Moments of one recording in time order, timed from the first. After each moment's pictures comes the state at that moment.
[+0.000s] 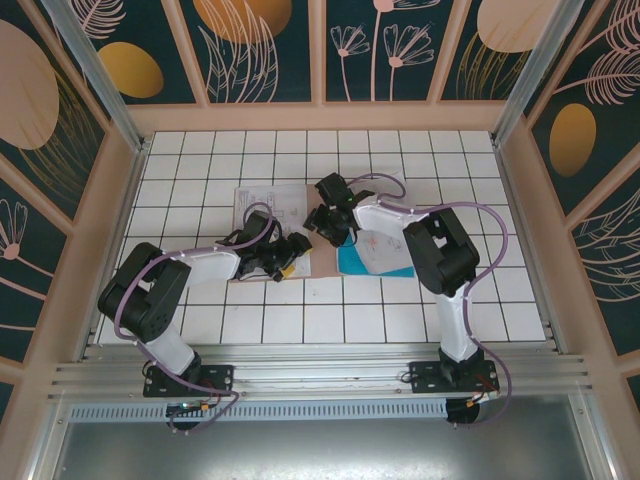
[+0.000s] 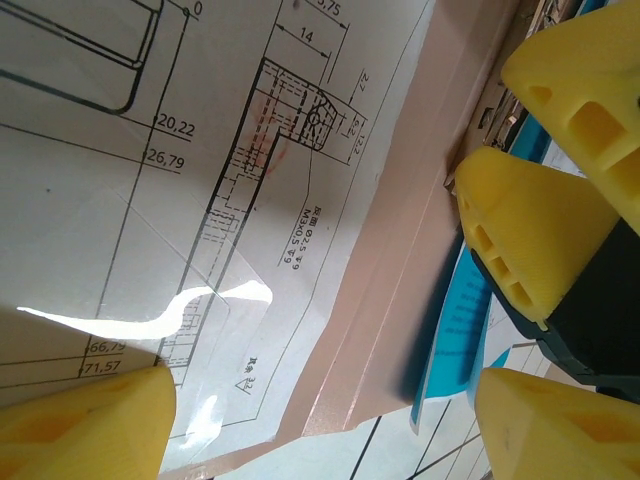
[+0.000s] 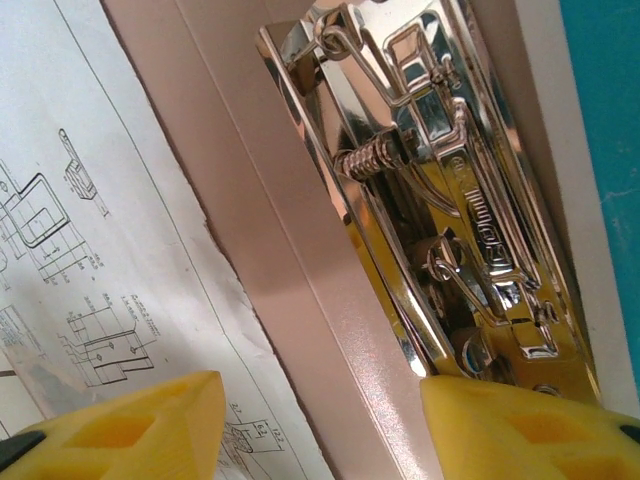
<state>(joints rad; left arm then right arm) -0.54 1.67 0.75 0.05 0.39 -1.22 0.66 2.08 1.43 -0.45 -0.17 1.08</state>
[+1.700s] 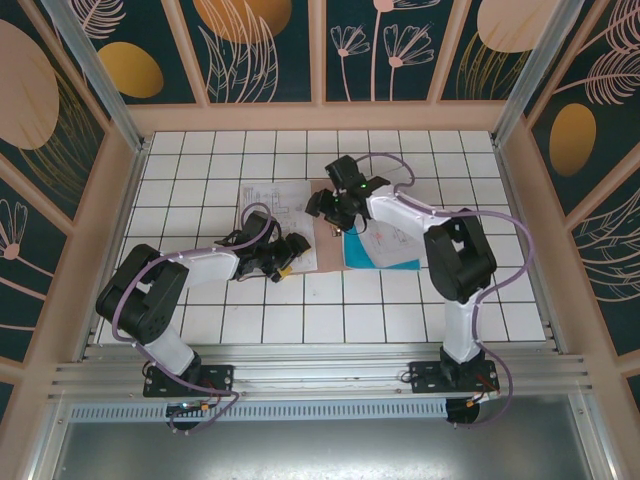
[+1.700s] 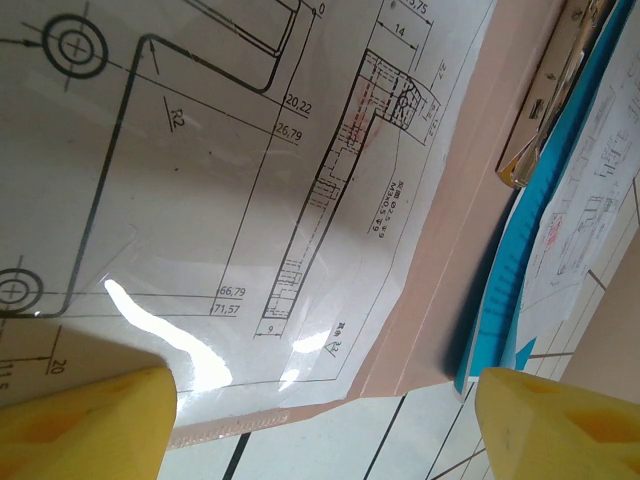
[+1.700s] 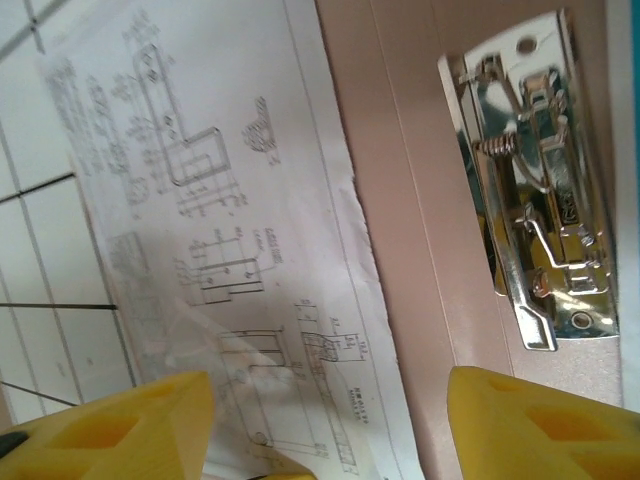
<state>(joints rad) -0.54 1.66 0.74 0.02 0.36 -1.22 0.62 1.97 1.48 -0.51 -0.22 0.91</state>
